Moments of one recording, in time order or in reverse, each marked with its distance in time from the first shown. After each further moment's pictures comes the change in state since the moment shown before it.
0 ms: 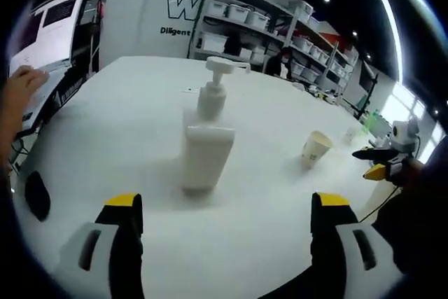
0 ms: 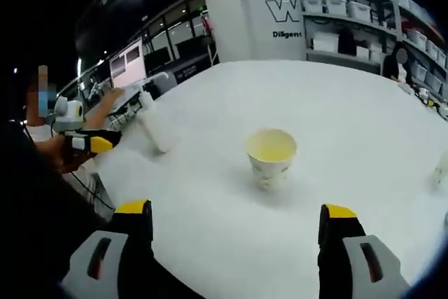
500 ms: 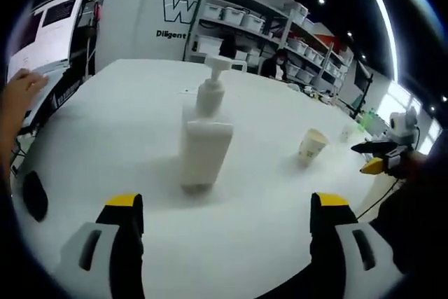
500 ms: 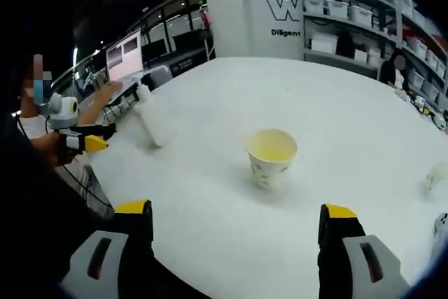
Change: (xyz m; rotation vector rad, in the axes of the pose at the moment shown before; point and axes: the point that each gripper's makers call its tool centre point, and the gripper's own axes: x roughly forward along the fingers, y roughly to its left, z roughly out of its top) left arm 0.000 0.000 -0.008 0.028 -0.011 -0.036; right arm -0.002 0.011 -0.003 -0.063 0.057 -0.059
